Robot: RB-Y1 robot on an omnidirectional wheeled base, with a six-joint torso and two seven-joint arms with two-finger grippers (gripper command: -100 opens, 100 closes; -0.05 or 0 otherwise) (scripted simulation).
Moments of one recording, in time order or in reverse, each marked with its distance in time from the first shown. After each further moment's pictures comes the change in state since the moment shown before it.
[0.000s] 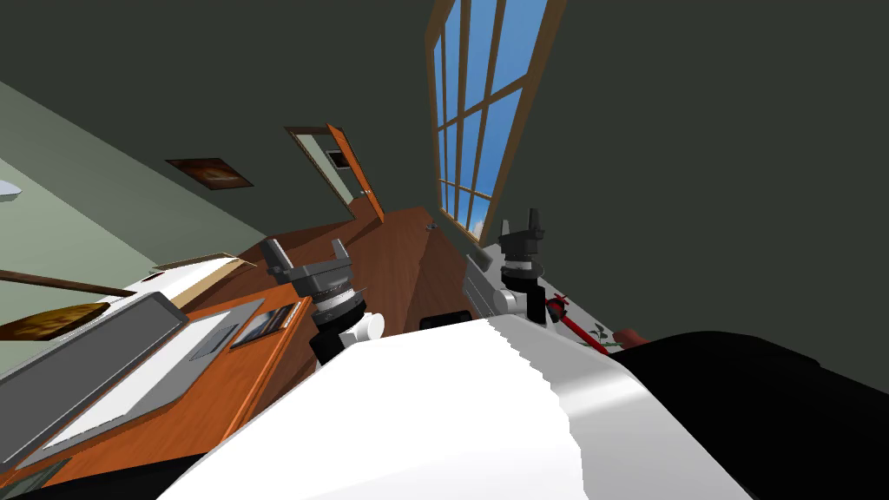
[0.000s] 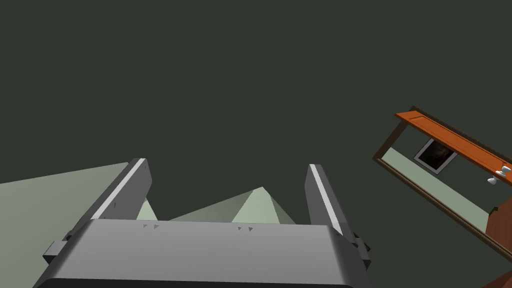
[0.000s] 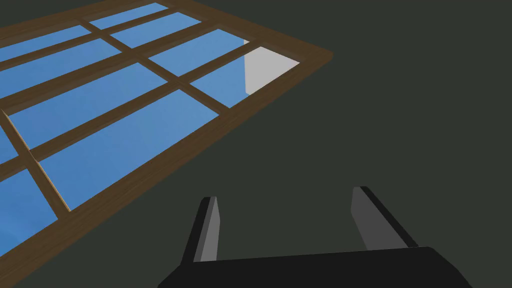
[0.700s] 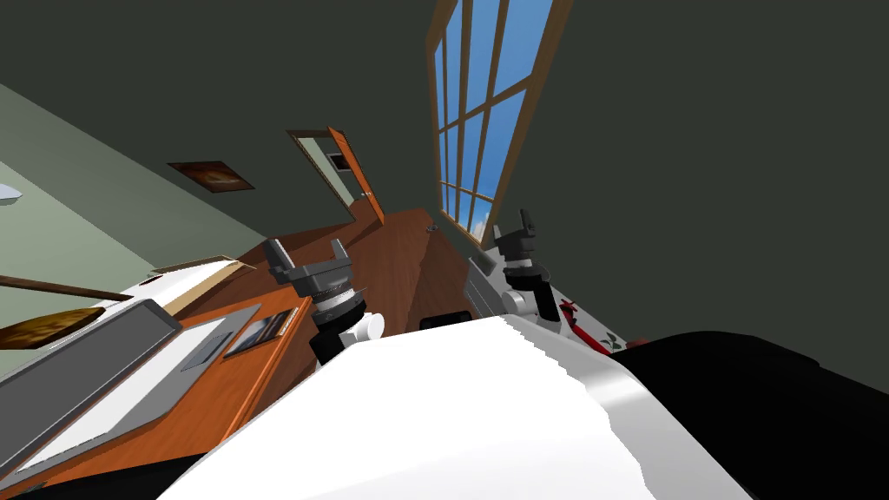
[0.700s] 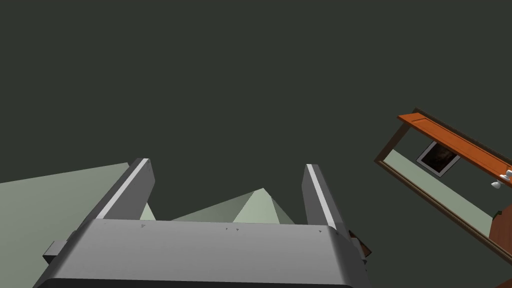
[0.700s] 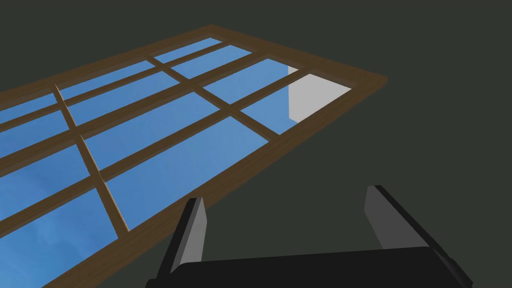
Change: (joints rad) left arm 0.000 0.000 0.000 0.000 0.000 0.000 0.000; right arm 0.003 -0.174 -0.023 -0.027 -0.047 0.146 -0.101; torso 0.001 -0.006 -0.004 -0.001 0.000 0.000
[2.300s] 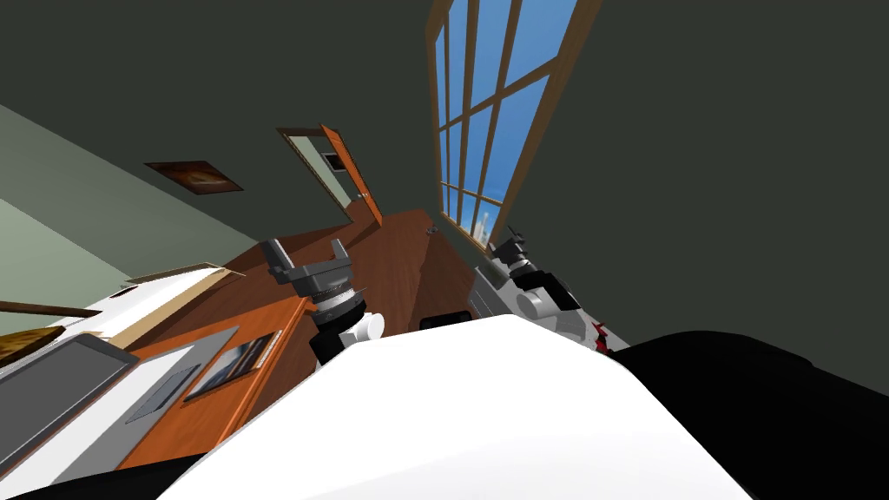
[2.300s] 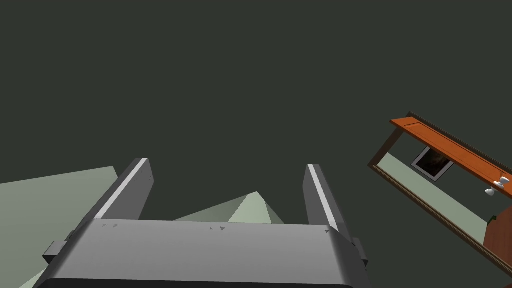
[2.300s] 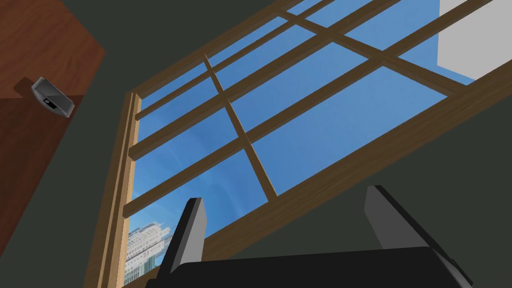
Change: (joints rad) left arm 0.000 0.000 0.000 0.000 0.000 0.000 0.000; right arm 0.043 -0.161 -0.098 -0.020 -0.160 0.417 -0.254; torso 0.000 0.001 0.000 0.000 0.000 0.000
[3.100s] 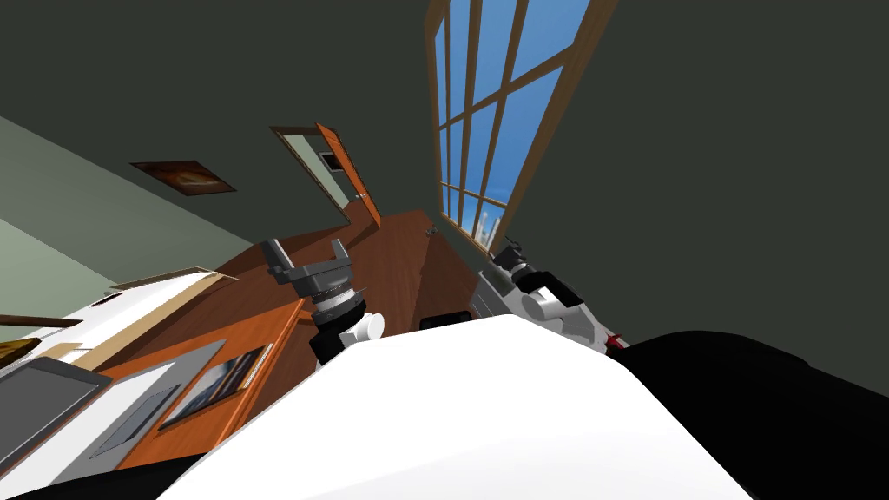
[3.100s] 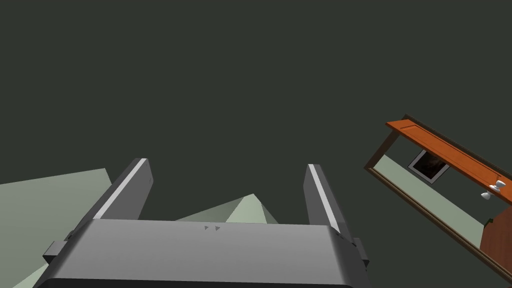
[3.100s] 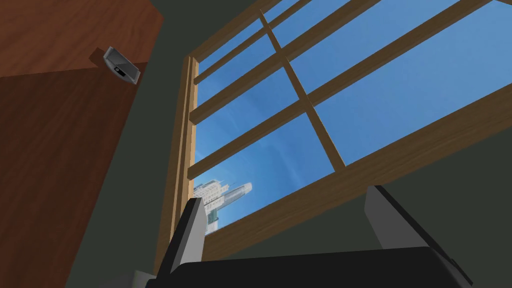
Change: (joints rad) left arm 0.000 0.000 0.000 0.000 0.000 0.000 0.000; right arm 0.028 -0.030 -0.038 0.001 -0.065 0.209 -0.083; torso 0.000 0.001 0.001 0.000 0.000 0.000
